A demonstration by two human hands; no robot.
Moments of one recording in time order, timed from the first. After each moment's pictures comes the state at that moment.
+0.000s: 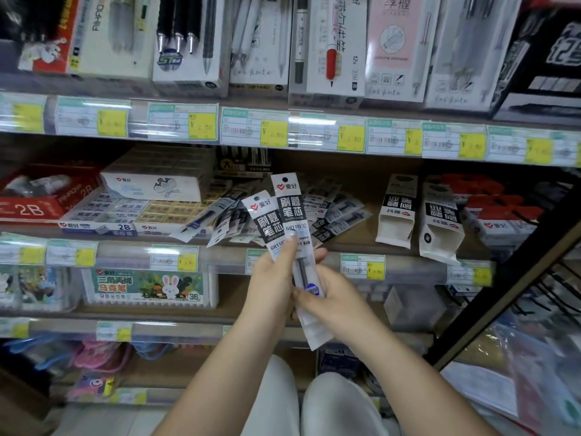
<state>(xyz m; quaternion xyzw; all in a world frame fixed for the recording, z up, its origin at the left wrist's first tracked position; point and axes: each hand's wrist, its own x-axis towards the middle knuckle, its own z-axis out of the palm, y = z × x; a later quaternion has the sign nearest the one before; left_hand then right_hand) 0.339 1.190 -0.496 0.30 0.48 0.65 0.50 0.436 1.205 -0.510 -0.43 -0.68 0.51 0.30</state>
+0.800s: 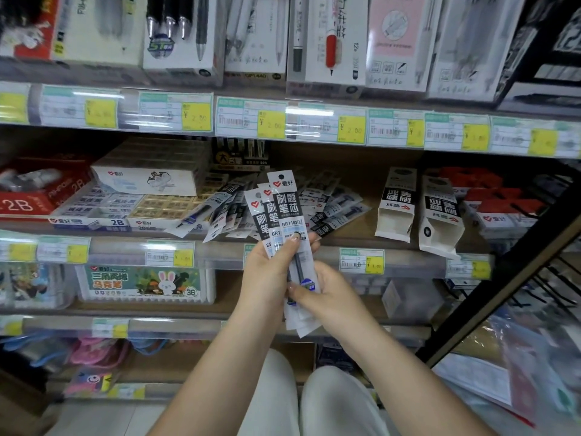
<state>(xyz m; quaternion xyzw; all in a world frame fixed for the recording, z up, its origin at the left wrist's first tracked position) 0.333 1.199 -0.506 0.27 0.45 0.68 0.51 0.431 1.201 -0.510 -0.41 -0.62 0.58 0.34</state>
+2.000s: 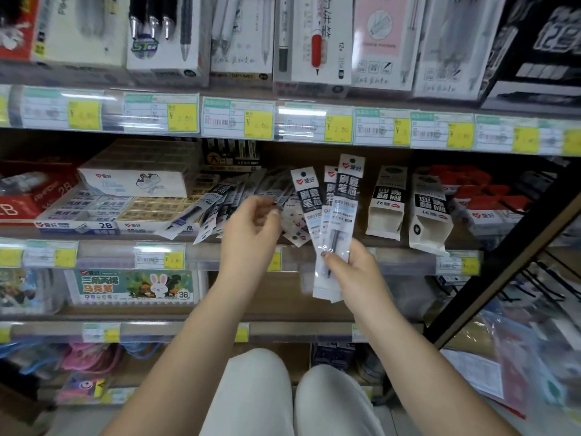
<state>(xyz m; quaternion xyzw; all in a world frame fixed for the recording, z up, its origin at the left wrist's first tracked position) 0.307 1.220 -0.481 0.49 0.62 0.58 0.21 0.457 1.222 -0.501 -0.50 -0.56 0.49 0.44</state>
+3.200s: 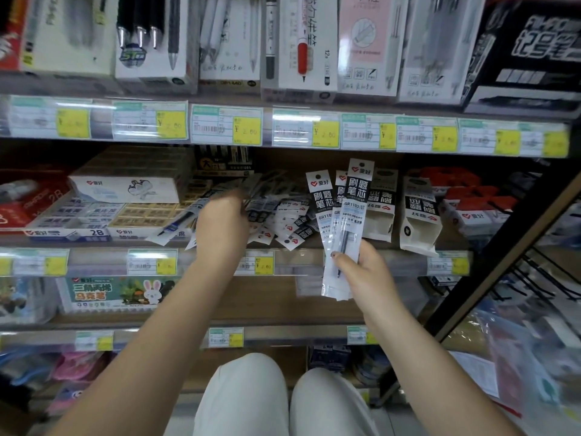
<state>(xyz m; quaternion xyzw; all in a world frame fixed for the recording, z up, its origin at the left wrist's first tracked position) 0.272 1.259 -0.484 0.56 0.73 0.38 -0.09 0.479 1.230 -0.503 -0.52 -0.55 0.47 0.45</state>
